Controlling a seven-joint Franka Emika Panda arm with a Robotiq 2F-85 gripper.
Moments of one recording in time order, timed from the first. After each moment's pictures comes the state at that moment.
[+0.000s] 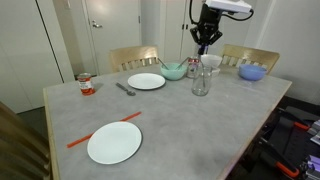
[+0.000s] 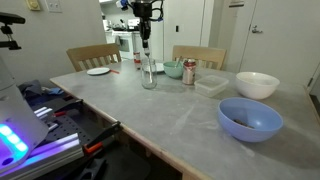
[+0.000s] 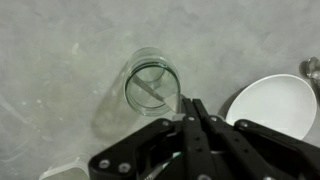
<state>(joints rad) 0.04 -0.03 -0.01 -2.39 0.09 2.43 0.51</state>
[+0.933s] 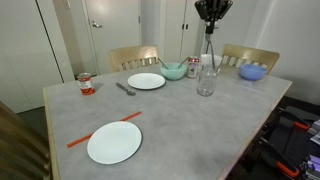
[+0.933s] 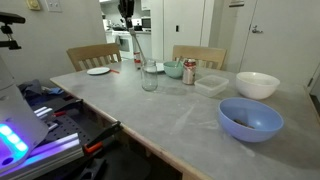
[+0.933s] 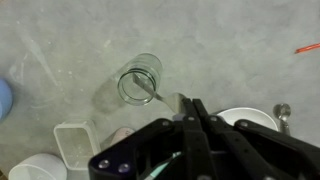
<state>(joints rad) 0.06 -0.25 0.13 -2.38 -0.09 2.16 0.53</state>
